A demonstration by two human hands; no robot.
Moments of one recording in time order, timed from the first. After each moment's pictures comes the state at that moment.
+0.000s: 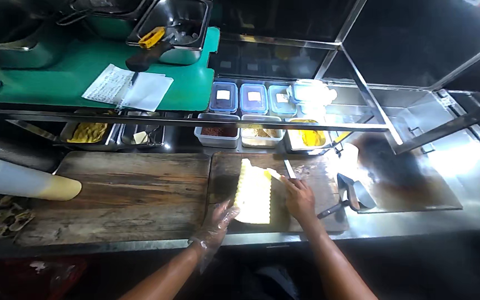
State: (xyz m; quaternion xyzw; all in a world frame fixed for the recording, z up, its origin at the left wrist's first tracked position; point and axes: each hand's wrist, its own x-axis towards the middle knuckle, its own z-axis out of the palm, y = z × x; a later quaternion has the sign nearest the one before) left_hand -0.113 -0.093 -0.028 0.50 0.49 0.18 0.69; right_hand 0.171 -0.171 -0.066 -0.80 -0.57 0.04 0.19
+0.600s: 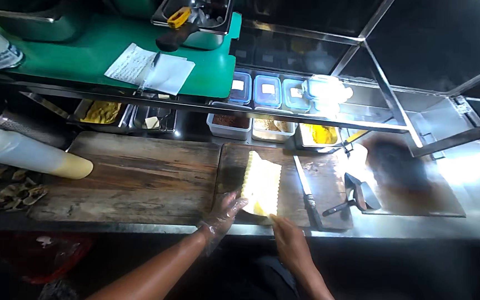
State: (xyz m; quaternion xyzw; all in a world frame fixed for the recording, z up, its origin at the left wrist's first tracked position) left_hand -0.124 -0.087 -0.041 0.54 0.45 0.18 0.69; right_hand 0.054 -0.232 0.008 -0.80 -0.43 0.35 0.22
